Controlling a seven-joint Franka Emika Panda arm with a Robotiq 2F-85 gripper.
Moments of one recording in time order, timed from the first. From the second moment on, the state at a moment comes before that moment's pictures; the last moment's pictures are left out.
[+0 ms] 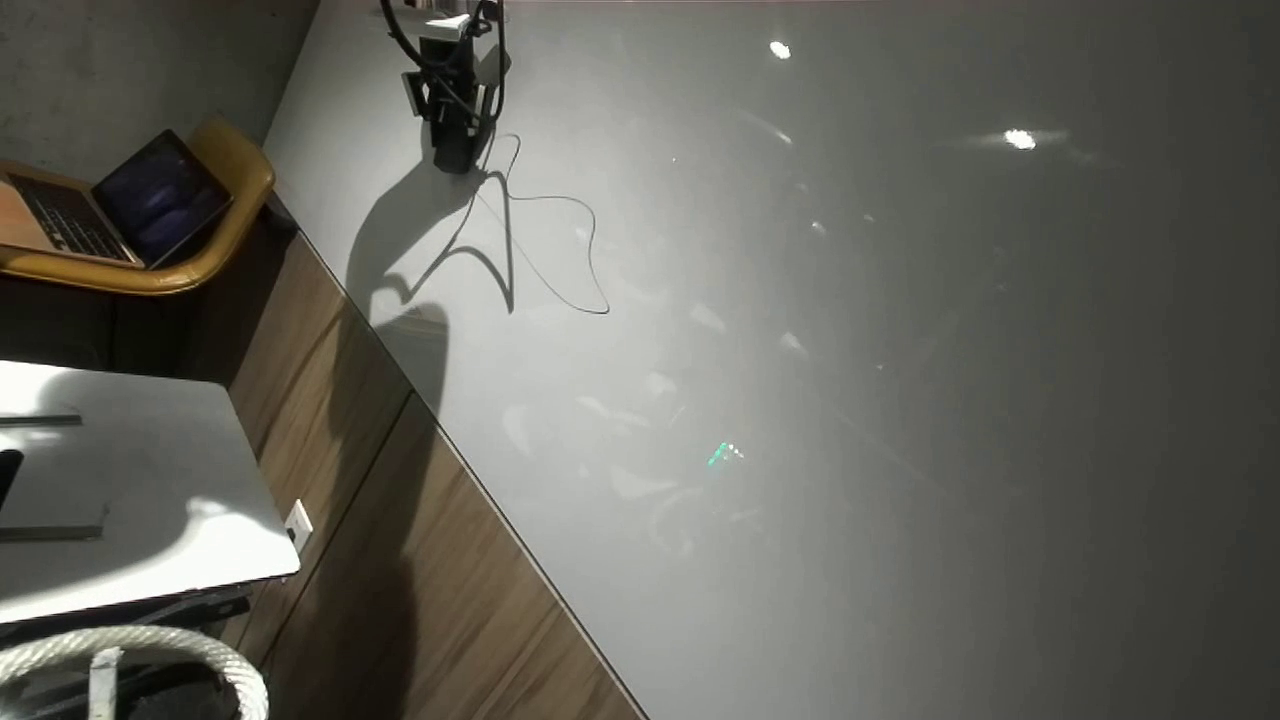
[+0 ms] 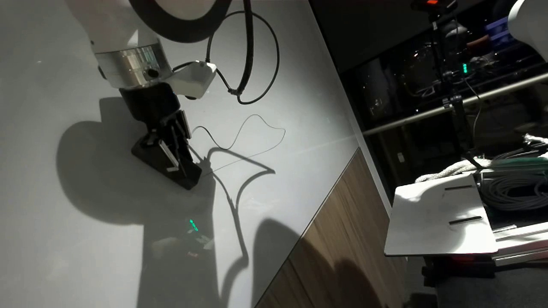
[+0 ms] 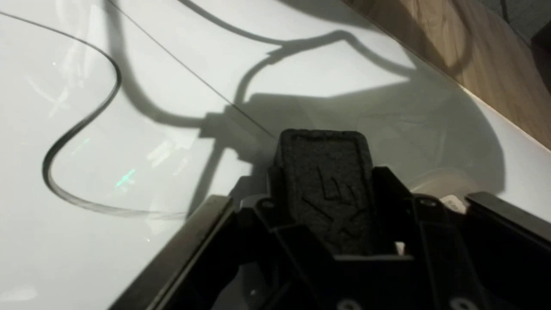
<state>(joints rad) 0.41 0.36 0.24 -1.44 -0.59 2.04 0.28</state>
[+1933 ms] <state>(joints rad) 0.03 0.00 -0.01 -1.96 -0.70 2.27 0.53</state>
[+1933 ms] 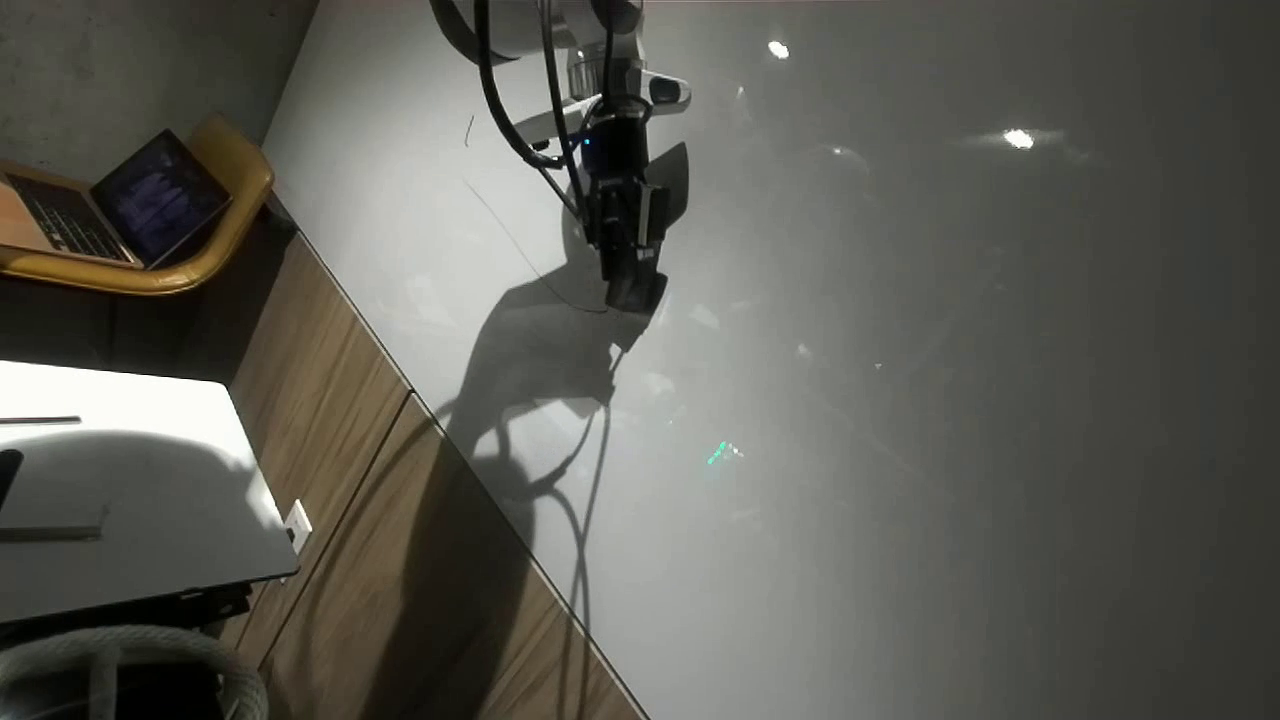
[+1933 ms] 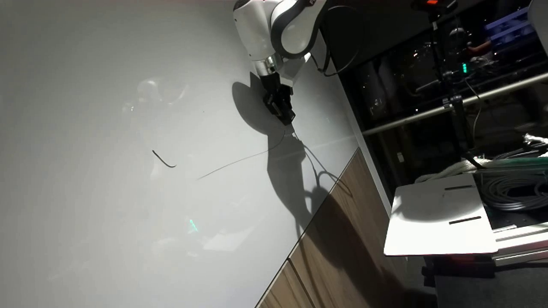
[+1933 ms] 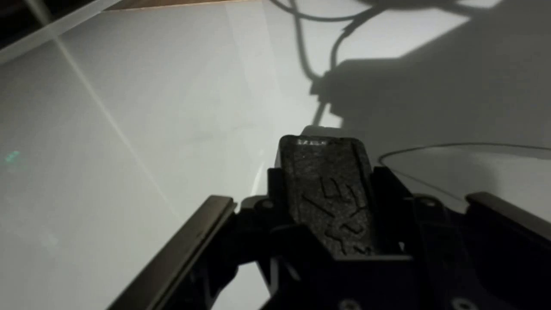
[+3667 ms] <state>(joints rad) 0.28 0.19 0.20 -1.85 -0.63 2.39 0.53</state>
